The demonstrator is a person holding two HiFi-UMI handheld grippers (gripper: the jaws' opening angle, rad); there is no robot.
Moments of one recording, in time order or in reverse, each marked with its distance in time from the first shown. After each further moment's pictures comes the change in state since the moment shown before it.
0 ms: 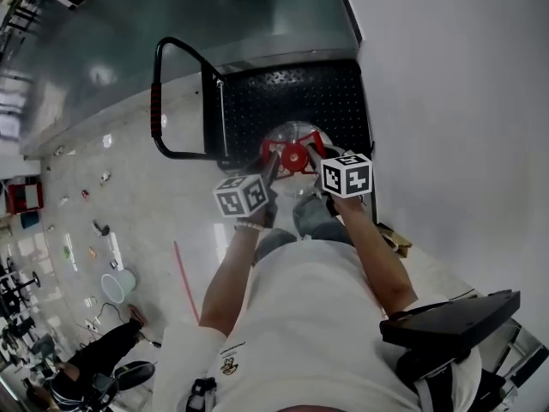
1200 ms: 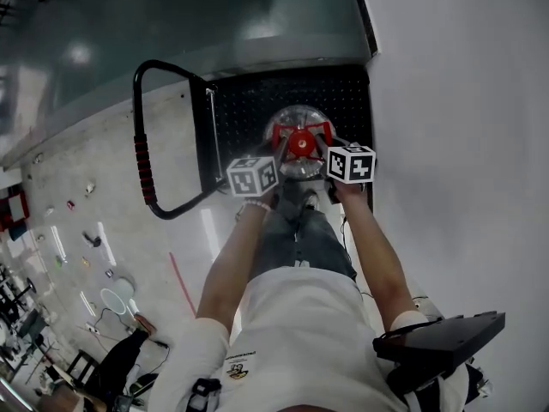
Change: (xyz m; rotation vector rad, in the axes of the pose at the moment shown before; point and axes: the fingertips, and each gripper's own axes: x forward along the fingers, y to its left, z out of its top) left arm 0.215 0.141 0.098 -0.018 0.111 -0.037; right arm 0.208 -0.139 0.090 0.115 0.084 -0.134
